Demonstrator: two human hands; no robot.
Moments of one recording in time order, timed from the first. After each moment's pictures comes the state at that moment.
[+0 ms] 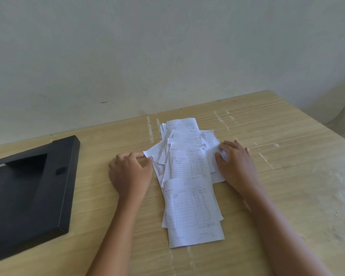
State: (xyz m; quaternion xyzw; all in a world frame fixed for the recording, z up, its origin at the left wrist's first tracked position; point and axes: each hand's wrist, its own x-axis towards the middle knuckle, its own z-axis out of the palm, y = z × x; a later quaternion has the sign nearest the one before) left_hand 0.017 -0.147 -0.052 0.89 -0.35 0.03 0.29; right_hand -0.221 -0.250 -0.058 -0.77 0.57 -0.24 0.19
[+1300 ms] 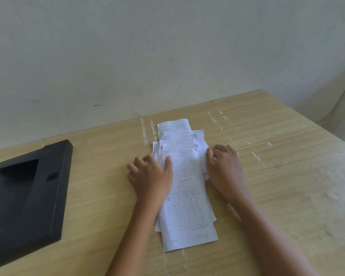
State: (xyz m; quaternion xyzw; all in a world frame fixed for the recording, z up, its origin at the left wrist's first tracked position) left_hand -0.043 -0.163 -0.049 0.89 -0.41 -0.05 0.18; right_hand -0.207 -0.238 -0.060 -0.74 0.58 -0.27 0.19
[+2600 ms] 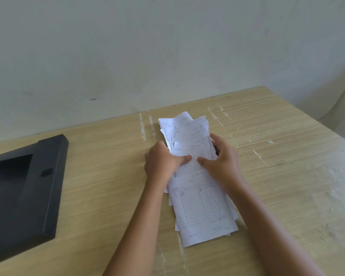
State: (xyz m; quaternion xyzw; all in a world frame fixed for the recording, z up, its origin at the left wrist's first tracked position) left_hand -0.048 -0.202 -0.031 0.85 -0.39 -0.21 0.28; right_hand -0.206 -0.232 -0.040 -0.63 0.50 -0.41 0.43
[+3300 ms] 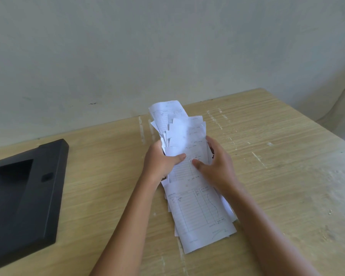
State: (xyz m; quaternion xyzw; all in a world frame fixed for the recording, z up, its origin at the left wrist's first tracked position) left_hand -0.031 -0.200 -0.029 0.74 -0.43 -0.30 0.41; right_hand -0.200 -0.235 -0.049 -0.67 0.47 -0.40 0.42
